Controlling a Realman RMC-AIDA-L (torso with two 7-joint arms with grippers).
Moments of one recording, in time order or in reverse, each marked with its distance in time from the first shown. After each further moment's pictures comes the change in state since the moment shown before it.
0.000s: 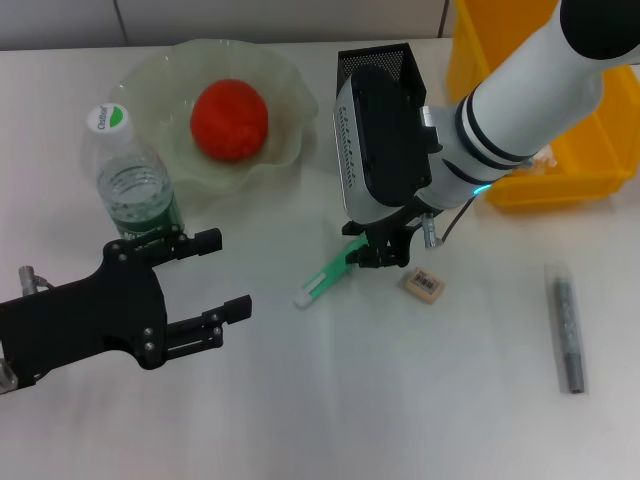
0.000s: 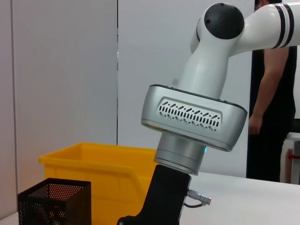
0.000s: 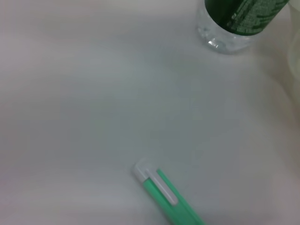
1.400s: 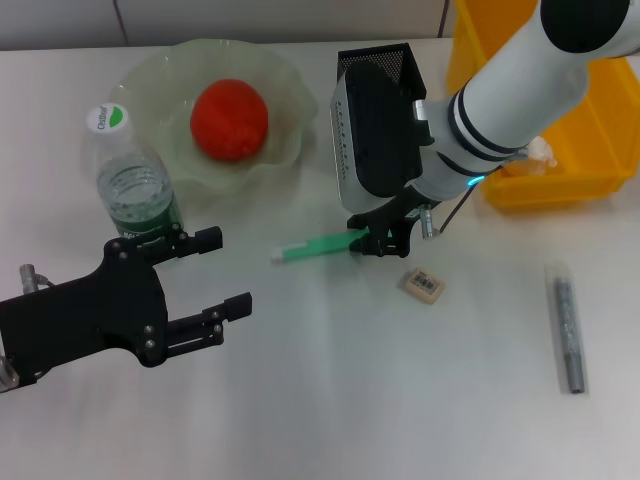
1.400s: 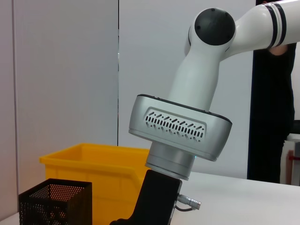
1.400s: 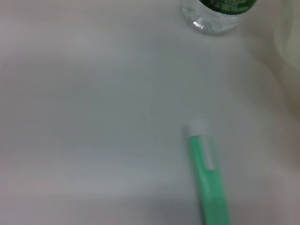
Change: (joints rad) left arm -0.006 -0.001 -0.004 -0.007 0.000 0.000 0.000; right arm 0.088 0.000 0.002 0.156 0.019 -0.068 -0.018
